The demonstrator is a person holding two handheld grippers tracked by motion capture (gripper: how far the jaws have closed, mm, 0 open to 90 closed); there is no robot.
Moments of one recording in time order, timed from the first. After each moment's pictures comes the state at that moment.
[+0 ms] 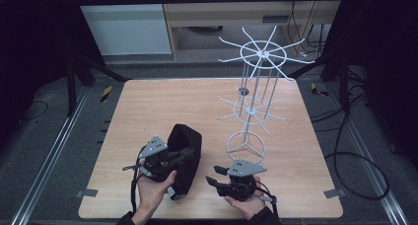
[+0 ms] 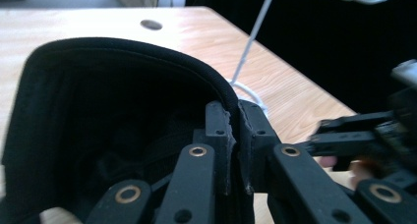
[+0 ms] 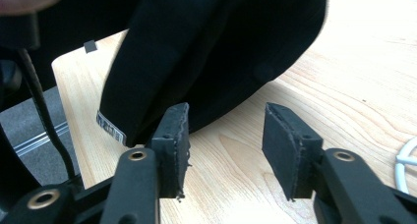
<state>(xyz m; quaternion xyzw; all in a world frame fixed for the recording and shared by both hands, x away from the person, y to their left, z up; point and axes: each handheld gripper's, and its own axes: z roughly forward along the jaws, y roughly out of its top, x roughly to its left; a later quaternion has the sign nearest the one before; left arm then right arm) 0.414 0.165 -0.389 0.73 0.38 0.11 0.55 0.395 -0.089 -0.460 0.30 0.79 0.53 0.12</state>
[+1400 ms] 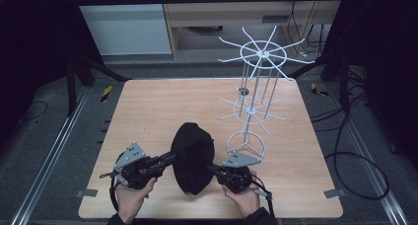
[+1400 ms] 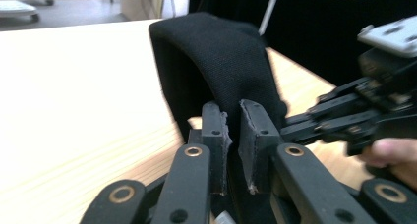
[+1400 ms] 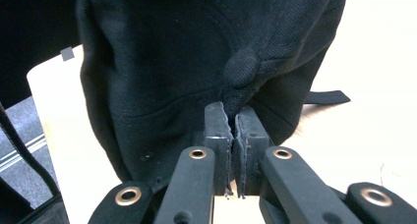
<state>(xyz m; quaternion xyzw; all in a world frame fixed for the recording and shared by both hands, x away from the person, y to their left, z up) 0.401 0.215 -0.398 0.74 0.37 0.14 0.54 0.410 -0.078 -0.452 0.34 0.79 0.50 0.12</state>
